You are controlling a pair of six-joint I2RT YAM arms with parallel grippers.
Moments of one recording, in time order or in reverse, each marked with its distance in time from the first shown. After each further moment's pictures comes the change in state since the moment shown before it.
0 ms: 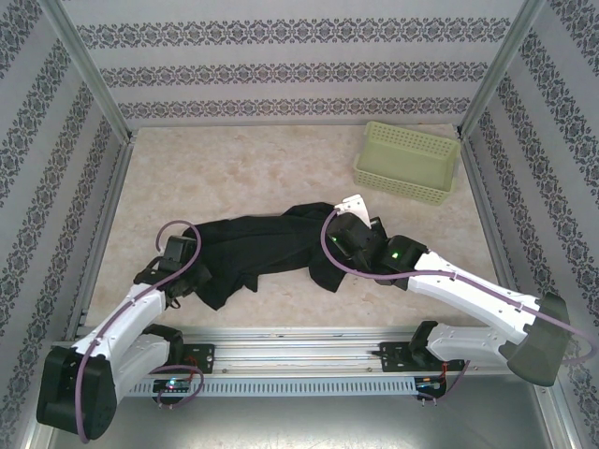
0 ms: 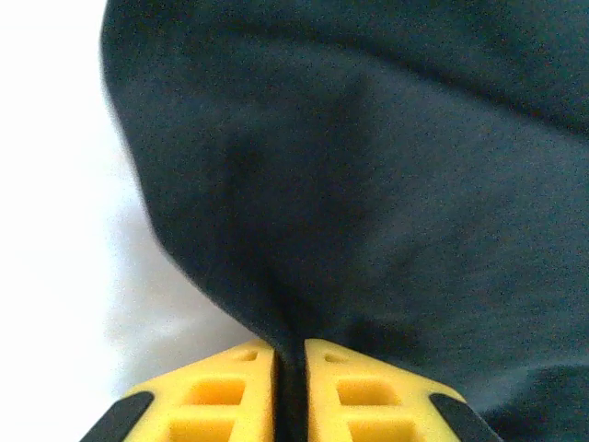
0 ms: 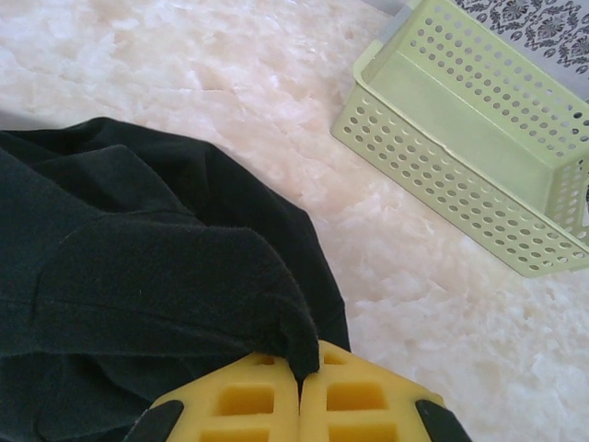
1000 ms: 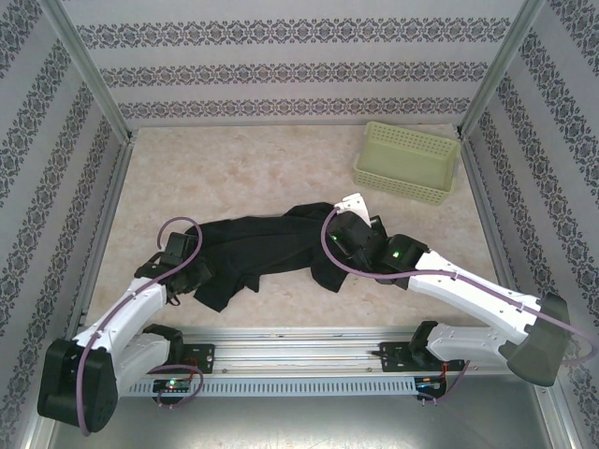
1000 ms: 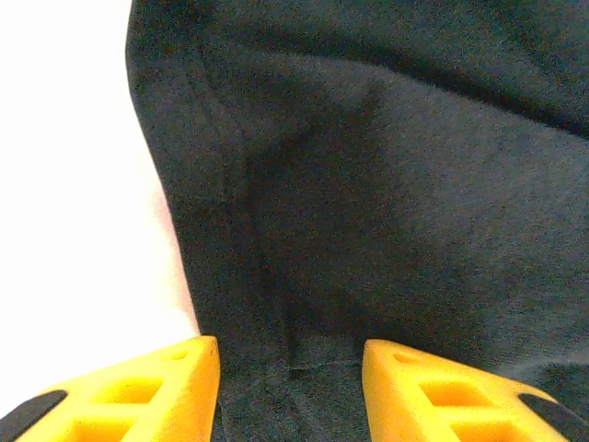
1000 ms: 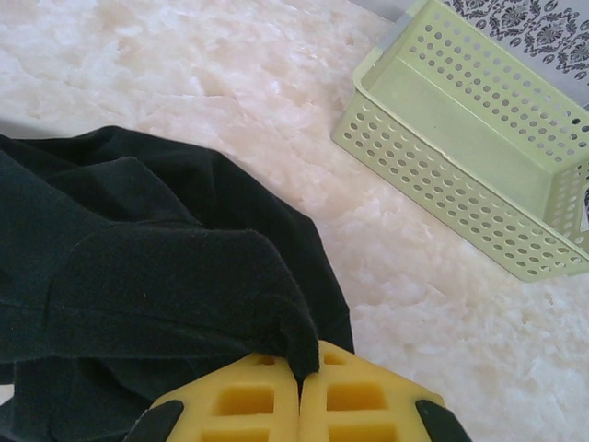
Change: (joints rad) left arm 0.000 0.061 0.033 -0.072 -0.003 0.006; right arm 0.000 0.002 0.014 -0.005 -0.004 -0.008
